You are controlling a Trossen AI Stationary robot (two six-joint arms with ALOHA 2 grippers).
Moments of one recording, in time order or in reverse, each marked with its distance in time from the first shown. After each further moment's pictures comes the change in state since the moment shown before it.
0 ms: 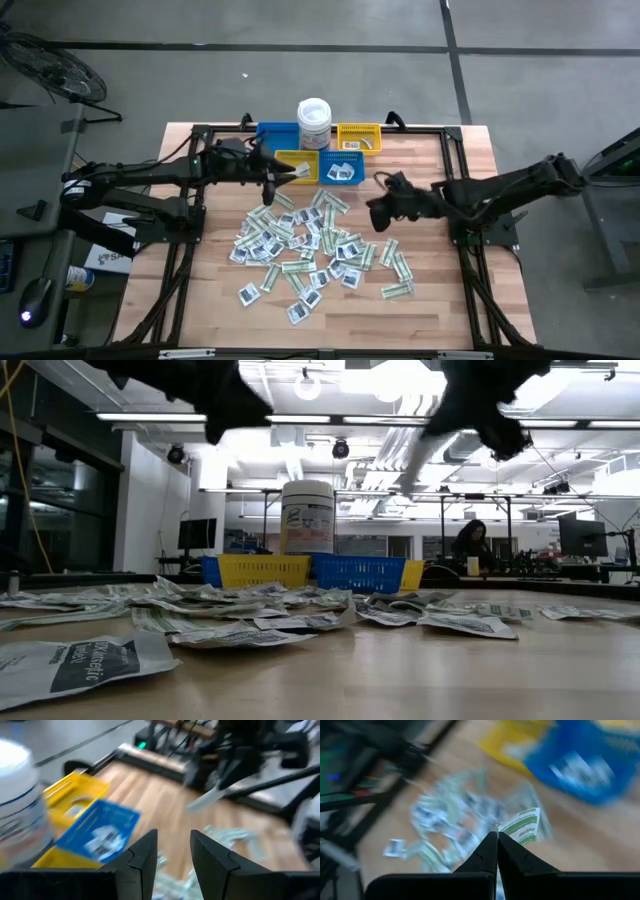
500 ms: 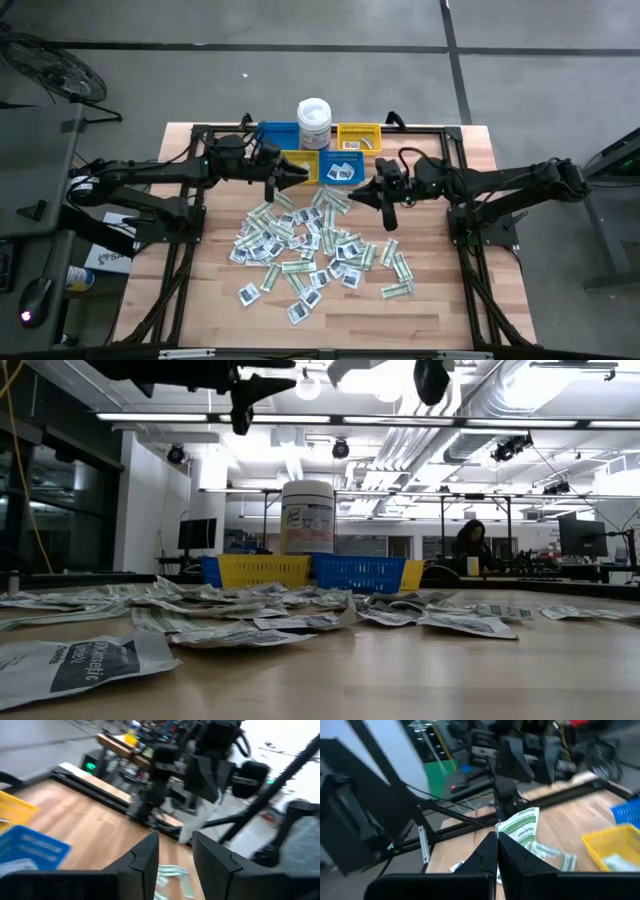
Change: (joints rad) left arm 0.000 0.090 0.000 0.323 0.223 -0.283; right arm -0.161 -0.012 0.002 0.502 -0.464 -0.551
